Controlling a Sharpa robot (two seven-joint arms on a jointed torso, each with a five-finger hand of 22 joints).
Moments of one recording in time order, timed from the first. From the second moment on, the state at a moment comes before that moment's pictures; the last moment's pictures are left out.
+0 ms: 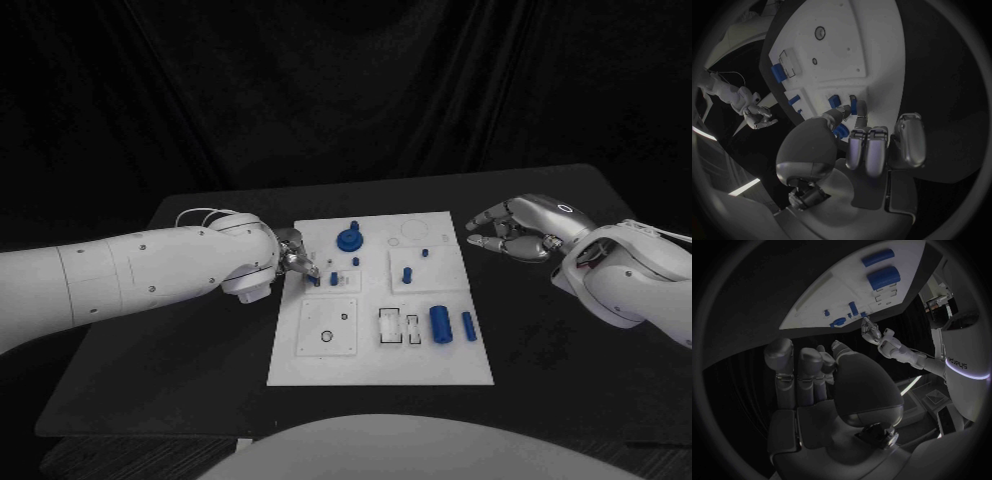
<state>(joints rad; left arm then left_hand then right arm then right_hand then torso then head) 1.21 -0.78 -0.21 1.44 -1.00 -0.07 -0.57 1.06 -0.03 0.47 -0.01 0.36 1.03 0.04 0.23 1.02 1.47 -0.03 1.57 1.31 1.47 -0.07 1.57 1.31 0.07 1.39 0.04 1.35 1.31 1.26 -0.97 -0.25 1.54 -1.44 -0.47 0.05 1.35 0.02 0.12 0.28 0.24 0.89 0.07 0.08 0.16 1.25 -0.02 1.14 1.08 1.44 -0.08 1.03 0.91 0.09 1.41 0.03 0.84 1.31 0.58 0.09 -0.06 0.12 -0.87</state>
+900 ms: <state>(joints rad) 1.20 -0.78 -0.21 1.45 -1.00 -0.09 -0.56 1.07 -0.03 0.48 -0.02 0.36 1.03 0.04 0.22 1.02 1.47 -0.03 1.57 1.31 1.47 -0.07 1.57 1.31 0.07 1.39 0.04 1.35 1.31 1.26 -0.97 -0.25 1.54 -1.44 -0.47 0.05 1.35 0.02 0.13 0.28 0.24 0.89 0.07 0.08 0.16 1.25 -0.02 1.14 1.07 1.44 -0.08 1.03 0.91 0.09 1.41 0.03 0.84 1.31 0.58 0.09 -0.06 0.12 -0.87</state>
